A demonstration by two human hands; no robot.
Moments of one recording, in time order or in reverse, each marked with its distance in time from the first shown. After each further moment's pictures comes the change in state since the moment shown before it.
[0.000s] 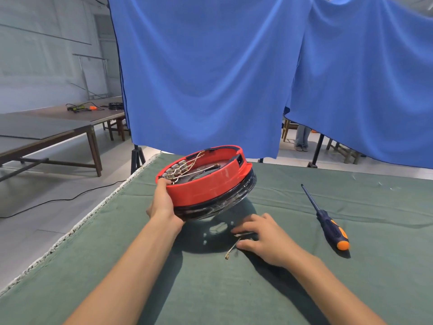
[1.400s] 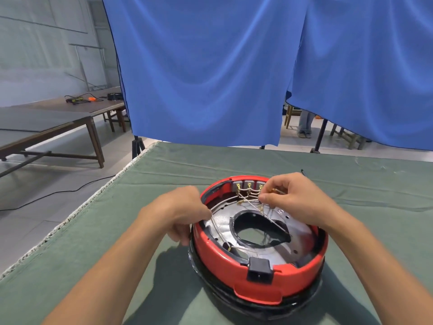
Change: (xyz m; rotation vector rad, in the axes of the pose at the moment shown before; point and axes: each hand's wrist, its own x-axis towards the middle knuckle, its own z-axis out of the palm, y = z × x) left_hand -0.041 -0.004 0.014 1.932 -0.329 0.038; right_hand -0.028 -0.012 -0.078 0.342 0.209 0.018
